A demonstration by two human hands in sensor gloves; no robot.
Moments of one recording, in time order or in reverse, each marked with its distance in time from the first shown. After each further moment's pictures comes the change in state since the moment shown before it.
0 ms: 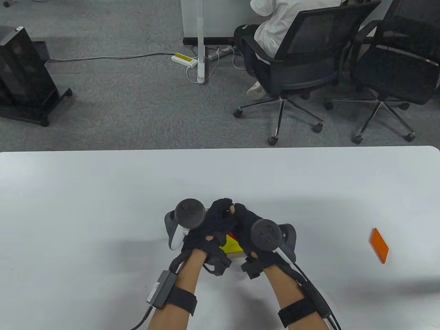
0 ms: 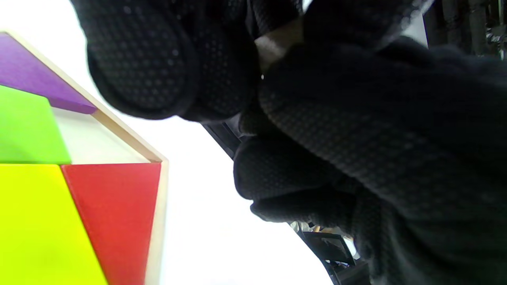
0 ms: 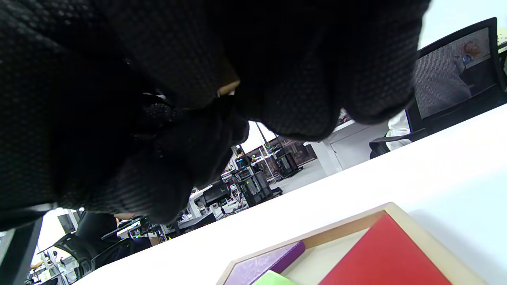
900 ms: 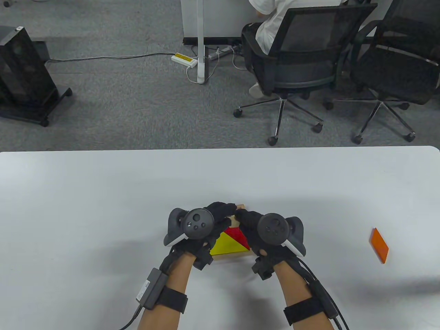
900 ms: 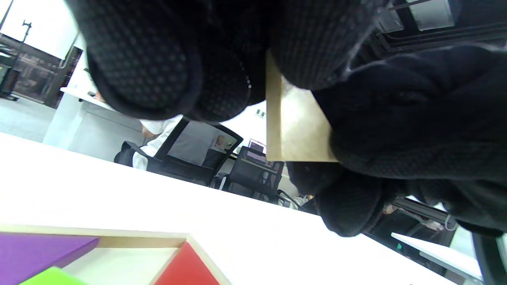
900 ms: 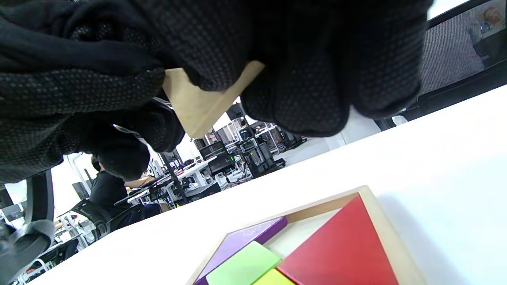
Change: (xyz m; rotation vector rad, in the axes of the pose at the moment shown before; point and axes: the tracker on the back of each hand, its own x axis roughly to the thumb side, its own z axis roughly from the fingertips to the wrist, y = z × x) left_hand 0.027 0.012 0.007 0.047 -0.379 -0.512; right_hand -0.011 -0.017 -0.005 0.144 -0.018 0.001
